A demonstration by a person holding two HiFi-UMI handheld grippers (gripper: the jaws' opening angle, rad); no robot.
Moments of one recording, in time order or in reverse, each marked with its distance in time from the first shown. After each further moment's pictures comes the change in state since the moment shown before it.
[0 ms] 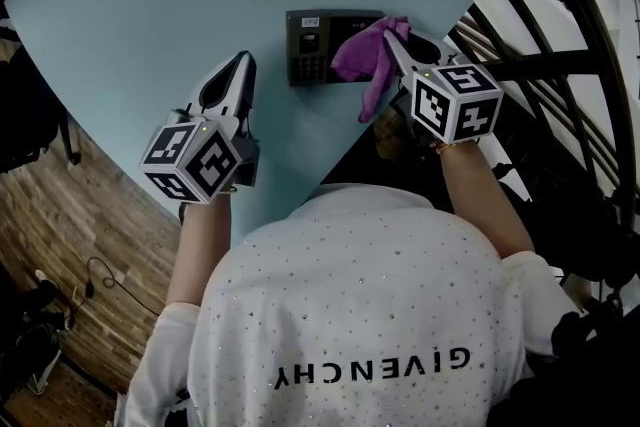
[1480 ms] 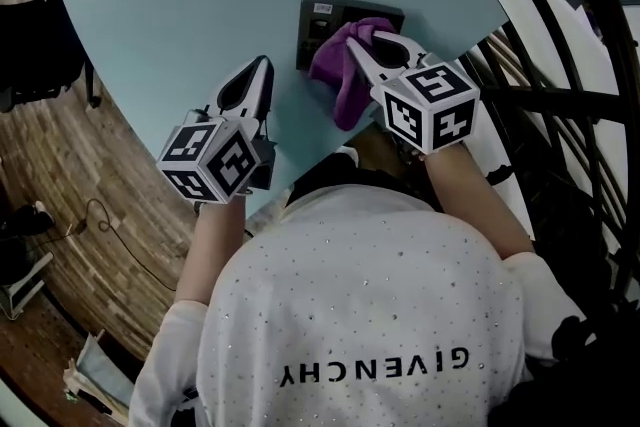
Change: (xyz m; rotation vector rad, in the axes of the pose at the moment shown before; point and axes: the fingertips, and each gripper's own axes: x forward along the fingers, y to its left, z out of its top) left arm -0.019 -0.024 -0.034 -0.025 0.032 0.219; right arm 0.020 0.077 -0.011 -0.066 0.024 0.375
